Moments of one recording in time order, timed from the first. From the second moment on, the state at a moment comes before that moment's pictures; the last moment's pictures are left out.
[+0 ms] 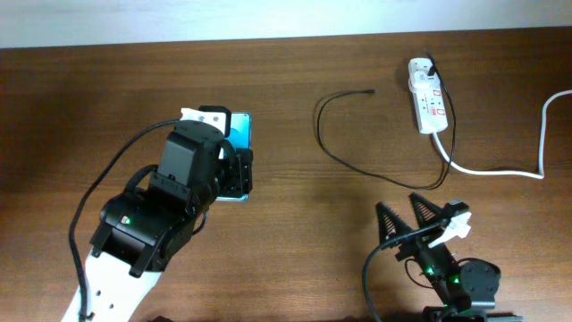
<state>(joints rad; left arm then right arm) -0.49 1.17 1.32 -0.92 -0.12 -0.35 -0.08 0.01 0.01 -0.05 -0.52 0.52</state>
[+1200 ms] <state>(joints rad) -0.49 1.37 1.32 -0.81 -0.12 -0.83 -0.04 0.01 0.01 -0.05 -0.77 1.45</state>
